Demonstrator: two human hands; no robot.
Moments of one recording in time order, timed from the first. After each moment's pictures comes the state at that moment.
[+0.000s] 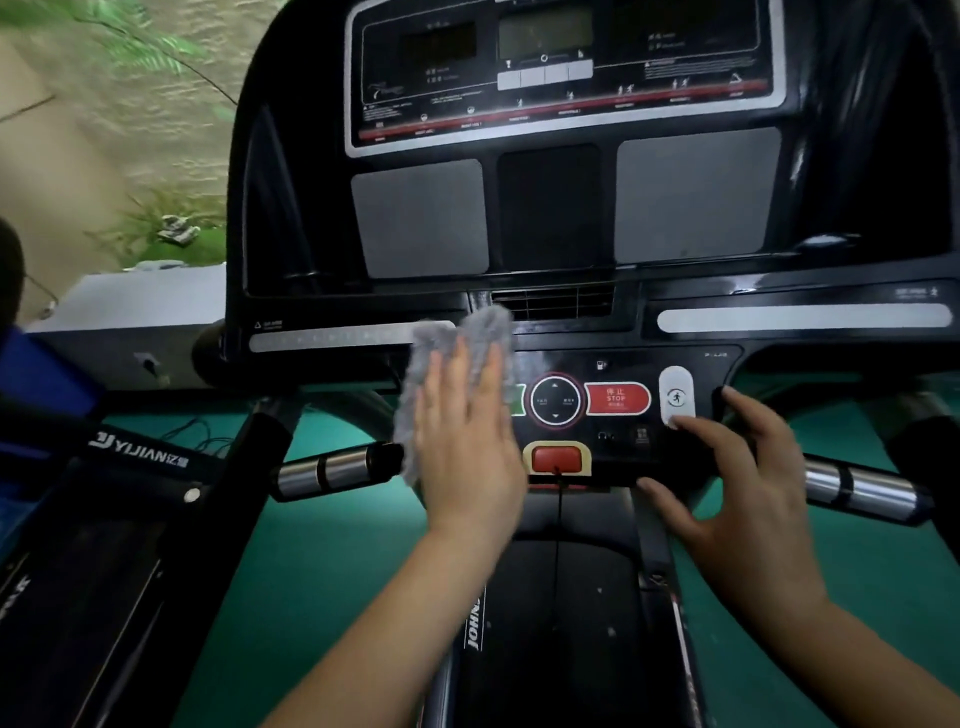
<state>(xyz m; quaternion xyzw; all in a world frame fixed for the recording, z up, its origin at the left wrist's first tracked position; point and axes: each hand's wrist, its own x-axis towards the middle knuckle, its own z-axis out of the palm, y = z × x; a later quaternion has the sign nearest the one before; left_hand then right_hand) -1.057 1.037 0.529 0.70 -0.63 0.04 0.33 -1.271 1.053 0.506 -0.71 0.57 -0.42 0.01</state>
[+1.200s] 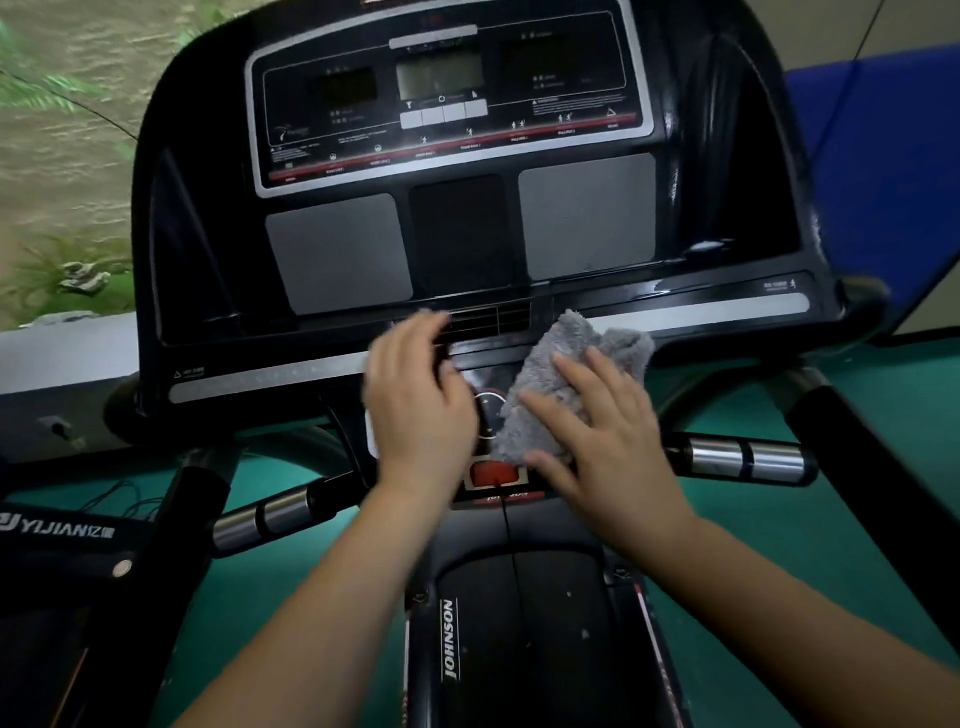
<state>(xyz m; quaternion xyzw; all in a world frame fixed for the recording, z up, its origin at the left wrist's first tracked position) -1.067 0.999 0.577 0.61 -0.63 -0.01 0.47 -1.241 1.031 0.536 -0.79 0.54 -0.29 -0.05</state>
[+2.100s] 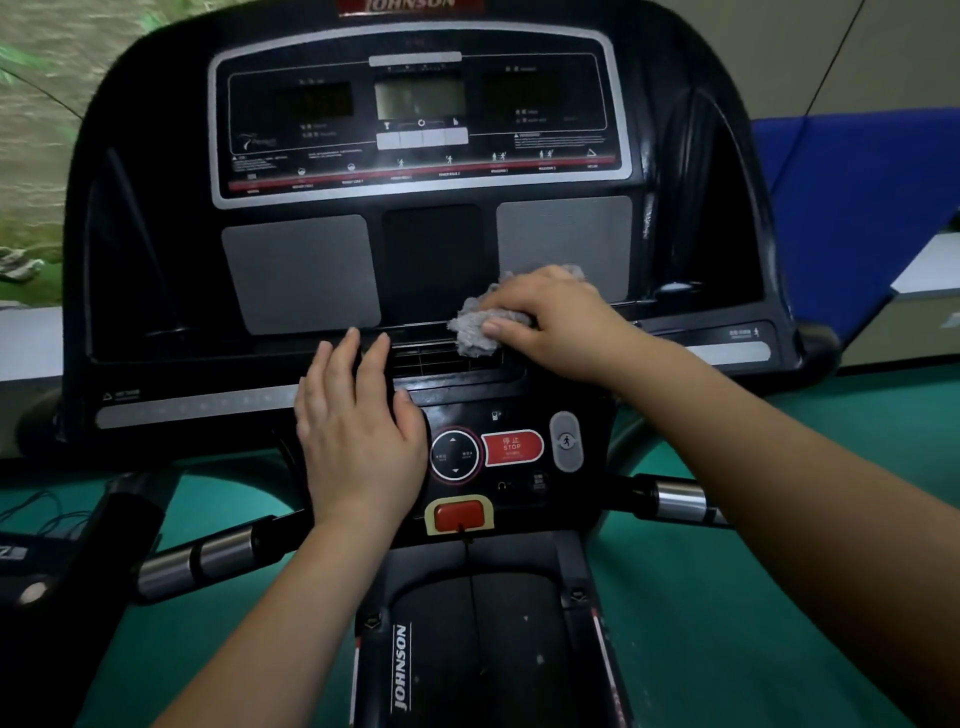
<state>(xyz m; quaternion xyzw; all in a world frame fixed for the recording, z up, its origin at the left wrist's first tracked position) -1.053 0.987 0.564 0.70 -0.63 0.08 0.33 -1.252 0.896 0.631 -0.85 0.48 -0.19 0.05</state>
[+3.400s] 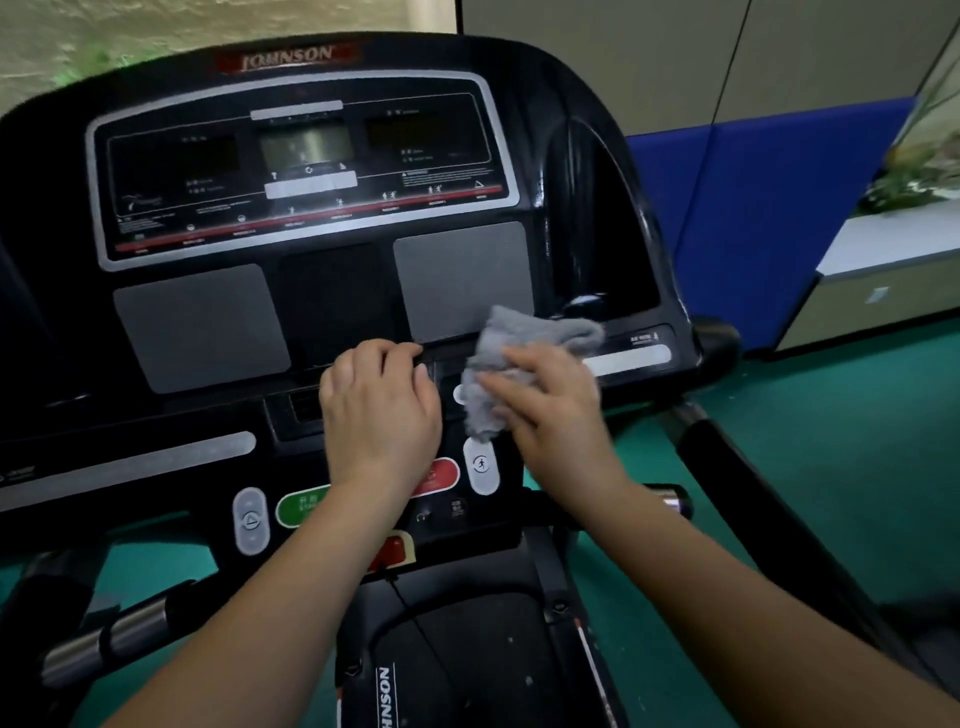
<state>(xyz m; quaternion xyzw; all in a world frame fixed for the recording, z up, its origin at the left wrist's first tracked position) -1.131 0.944 0.587 0.64 -0.69 0.10 0.32 -1.306 0.961 0.554 -0.73 0.51 -0.45 -0.07</state>
